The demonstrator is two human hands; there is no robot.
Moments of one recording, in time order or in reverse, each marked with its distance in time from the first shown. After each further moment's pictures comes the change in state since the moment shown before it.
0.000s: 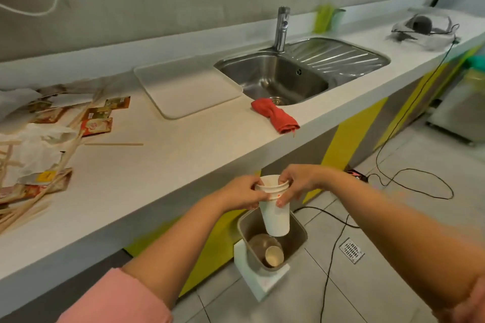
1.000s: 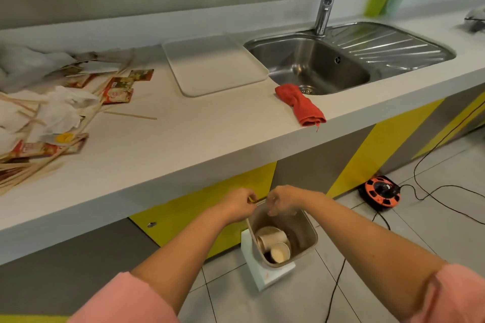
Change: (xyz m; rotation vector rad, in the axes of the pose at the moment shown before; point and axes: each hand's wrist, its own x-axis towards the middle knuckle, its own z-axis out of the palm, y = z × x) left_hand 0.016 -0.049 0.042 0.127 0.119 -0.276; right_hand 0.077 0.029 0.057 -0.264 -0.084 0.028
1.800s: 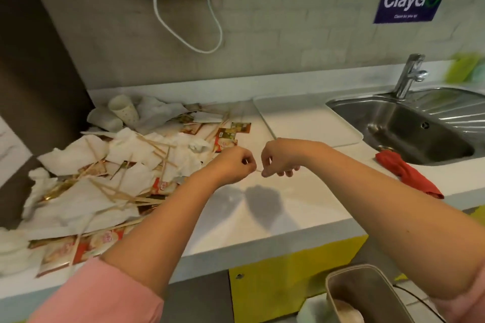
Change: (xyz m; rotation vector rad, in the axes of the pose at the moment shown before) left_hand -0.085 -0.113 -0.260 -0.042 0.428 0.096; right_hand -0.021 -0.311 -0.144 -0.384 0.222 -0.256
